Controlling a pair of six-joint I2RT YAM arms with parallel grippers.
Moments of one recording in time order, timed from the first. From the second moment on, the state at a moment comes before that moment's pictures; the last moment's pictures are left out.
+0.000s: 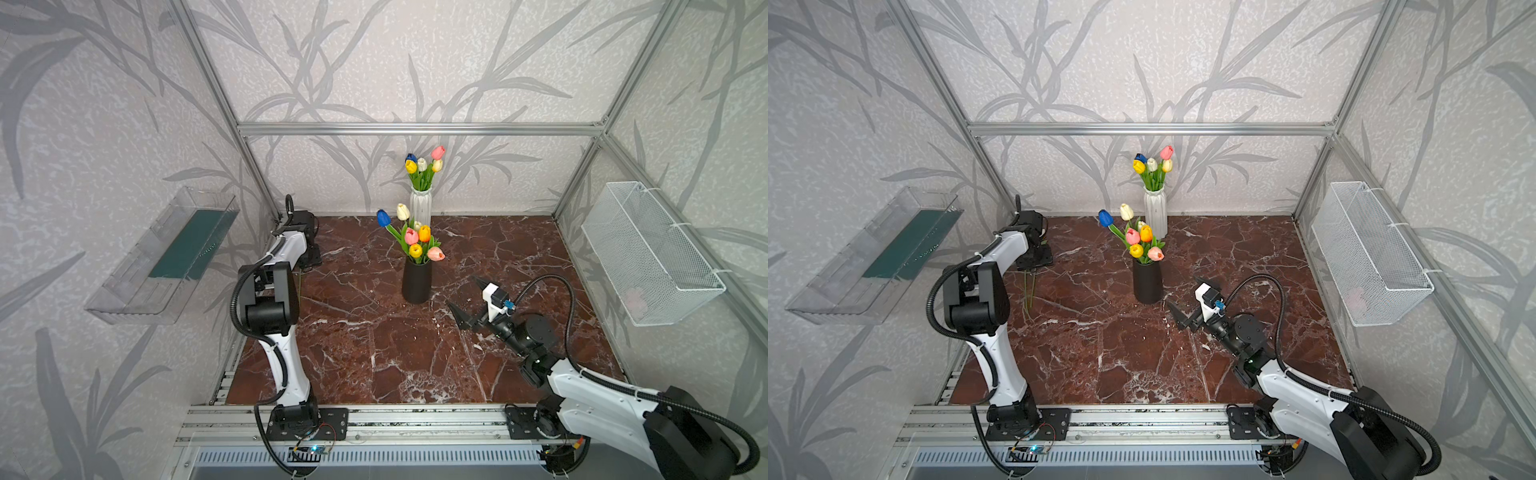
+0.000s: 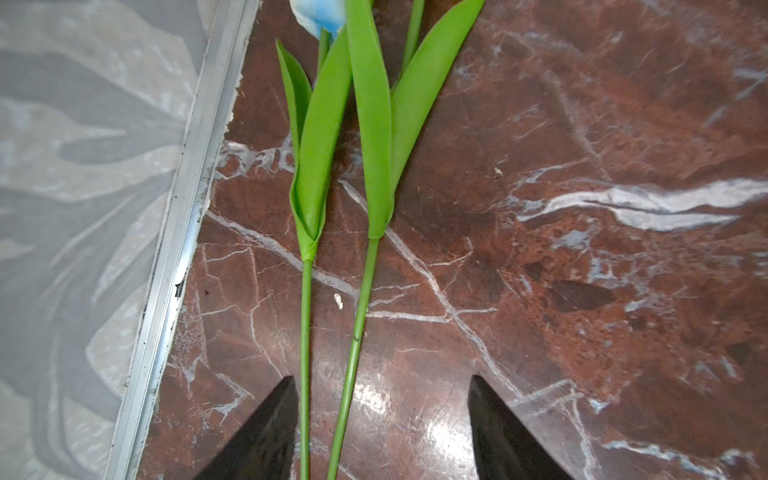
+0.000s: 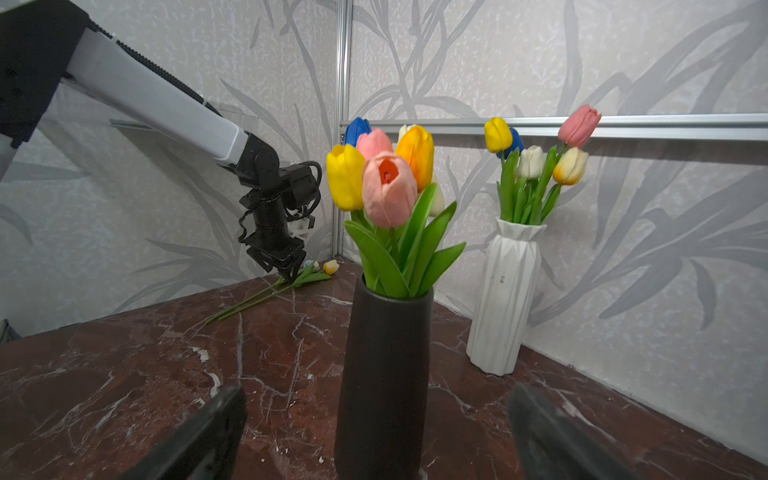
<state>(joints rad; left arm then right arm) 0.12 2.08 1.64 -0.81 -0.28 -0.19 0.65 1.01 0.19 0.97 -0.15 -0.04</state>
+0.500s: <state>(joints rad) 0.18 2.26 1.82 -0.91 -0.26 -0.13 0.68 1.07 0.16 1.02 -0.10 -0.03</state>
